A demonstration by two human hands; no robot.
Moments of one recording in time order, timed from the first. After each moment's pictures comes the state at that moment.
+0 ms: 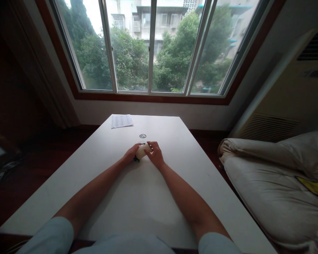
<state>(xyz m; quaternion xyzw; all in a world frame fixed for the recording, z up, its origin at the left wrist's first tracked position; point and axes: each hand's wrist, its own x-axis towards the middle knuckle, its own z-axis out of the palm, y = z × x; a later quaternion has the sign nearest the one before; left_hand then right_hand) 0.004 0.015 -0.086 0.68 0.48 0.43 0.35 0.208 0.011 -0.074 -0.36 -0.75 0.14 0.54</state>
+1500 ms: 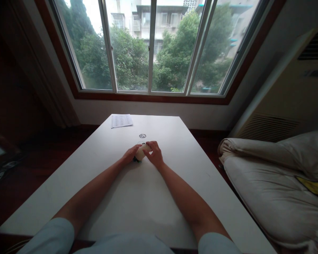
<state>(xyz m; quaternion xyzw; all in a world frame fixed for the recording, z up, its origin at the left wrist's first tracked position) 0.004 0.004 -0.075 0.69 0.48 0.41 0.36 0.204 -0.003 -0.058 -0.35 -0.76 0.09 0.53</state>
